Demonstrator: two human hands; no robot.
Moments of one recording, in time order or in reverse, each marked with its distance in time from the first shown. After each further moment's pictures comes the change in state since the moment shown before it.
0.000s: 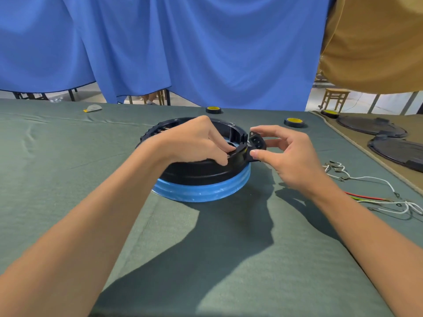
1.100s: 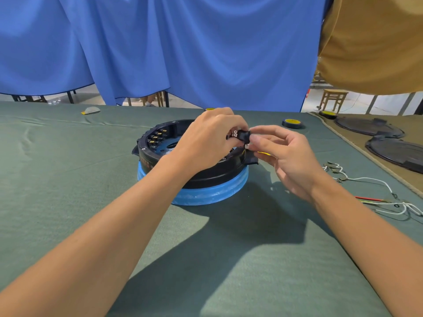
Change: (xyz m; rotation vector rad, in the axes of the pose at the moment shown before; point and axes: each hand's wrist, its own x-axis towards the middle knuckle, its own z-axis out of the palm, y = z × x) left_hand 0.026 0.005 0.027 0.295 0.526 0.377; right_hand 0.007 0.003 0.004 0.571 -0.049 0.186
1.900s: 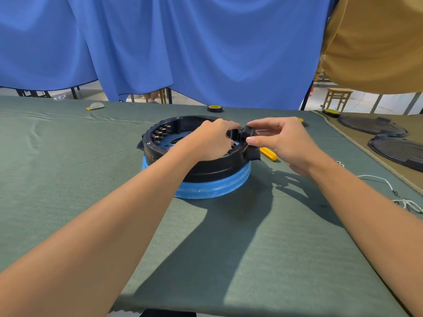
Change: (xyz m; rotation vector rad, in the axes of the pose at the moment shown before) left_hand 0.007 -0.008 0.006 -0.006 -0.411 -0.382; right_hand 0.024 -0.010 -0.004 -0.432 -0.026 -0.029
